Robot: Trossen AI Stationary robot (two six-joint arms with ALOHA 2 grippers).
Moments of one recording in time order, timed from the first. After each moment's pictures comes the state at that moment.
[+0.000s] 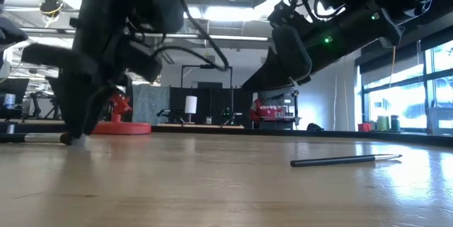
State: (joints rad) left arm -0.22 1.76 1.04 -0.94 -0.03 -0.41; right arm 0.21 1.65 0.70 0.49 0.54 0.15
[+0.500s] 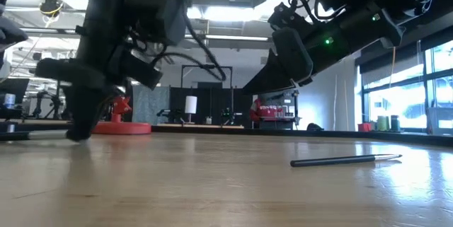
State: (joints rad) left arm -0.20 1.78 1.05 -0.99 -0.08 -0.46; right arm 0.21 1.65 0.70 0.48 0.54 0.16
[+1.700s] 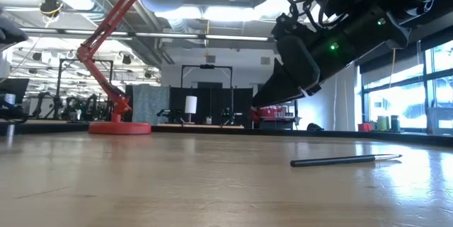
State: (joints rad) left arm -0.91 1.46 1.64 -1.57 -0.93 -1.35; right arm 0.22 1.65 0.70 0.38 0.54 0.29
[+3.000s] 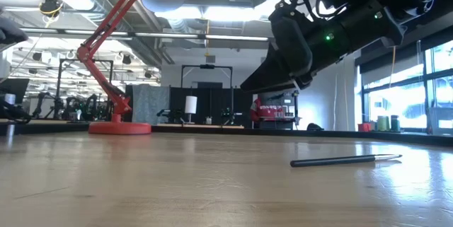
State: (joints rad) left arm -1.09 1.66 1.42 -1.57 -0.74 -1.66; right arm 0.22 1.65 0.70 0.50 0.52 0.24
